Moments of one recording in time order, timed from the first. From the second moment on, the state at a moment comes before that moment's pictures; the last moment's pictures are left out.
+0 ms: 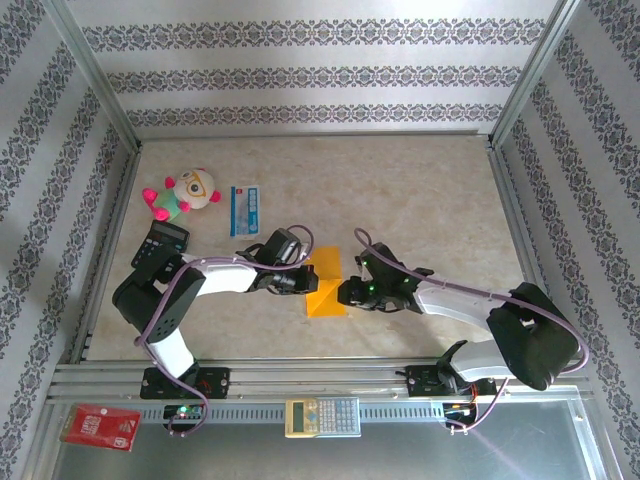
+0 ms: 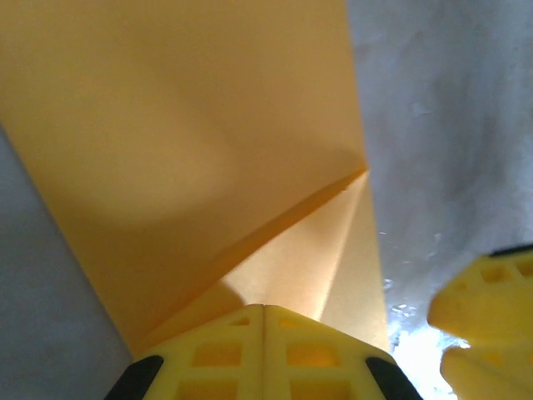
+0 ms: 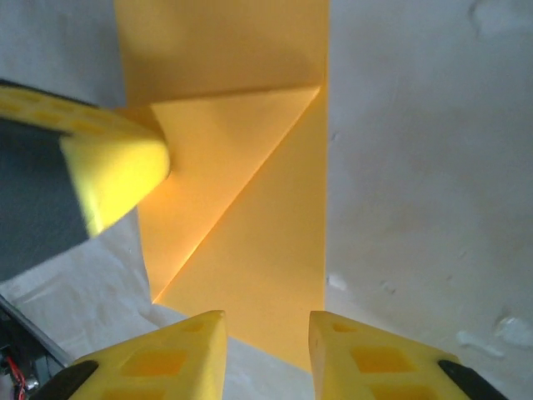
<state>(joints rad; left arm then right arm) -0.65 1.72 0.77 -0.02 0.45 -0.68 0.70 1.35 0.53 -0.18 -0.35 0.85</state>
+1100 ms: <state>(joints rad) -0.63 1.74 0.73 0.09 0.48 -0.68 0.79 1.42 0.54 -0.13 -0.27 0.93</state>
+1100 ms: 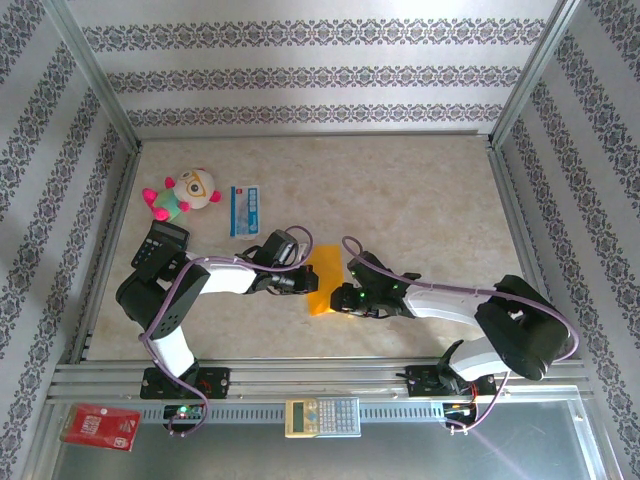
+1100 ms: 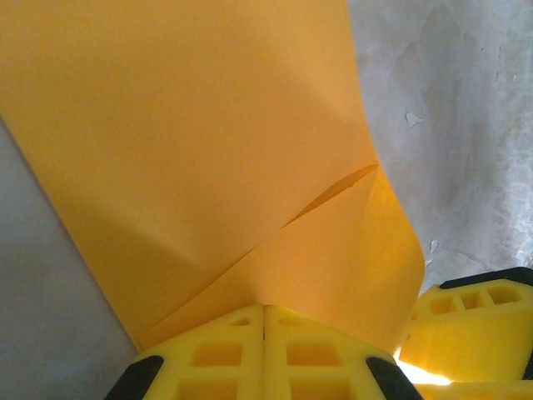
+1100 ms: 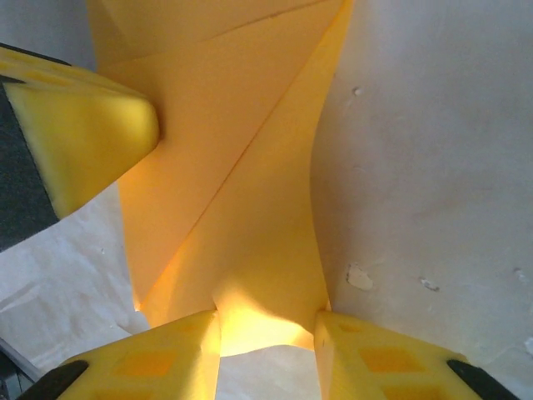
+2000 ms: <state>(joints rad) -0.63 1.74 0.73 0.09 0.48 -0.67 0.69 1.46 0.54 0.02 -0.36 0.79</state>
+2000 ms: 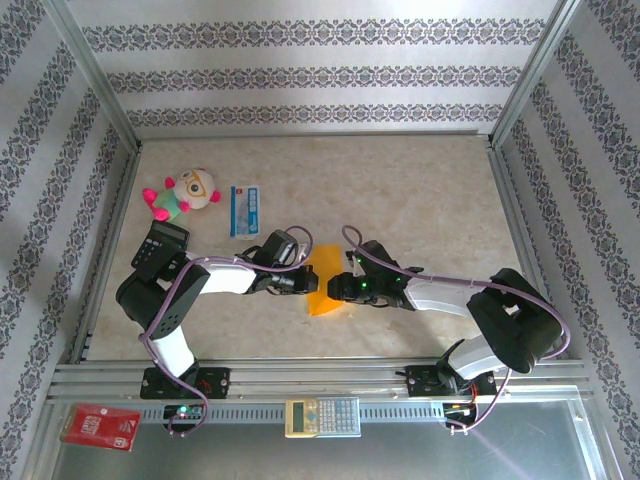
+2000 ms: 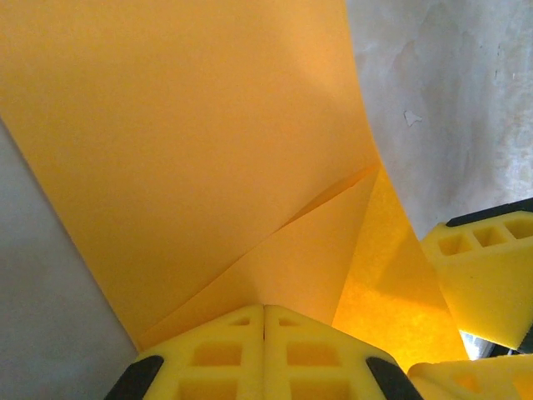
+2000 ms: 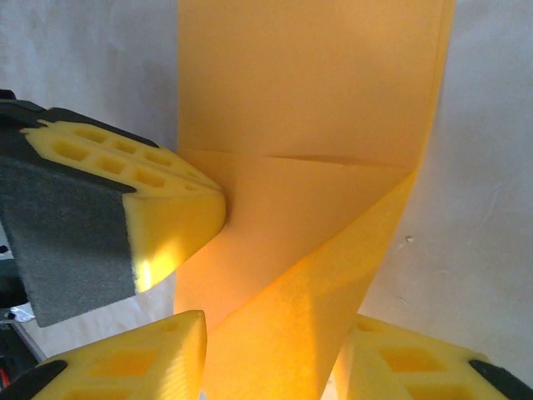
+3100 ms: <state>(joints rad) -0.63 1.74 0.75 0.09 0.51 -0.68 0.81 1.31 0.32 0.20 -0.15 1.10</state>
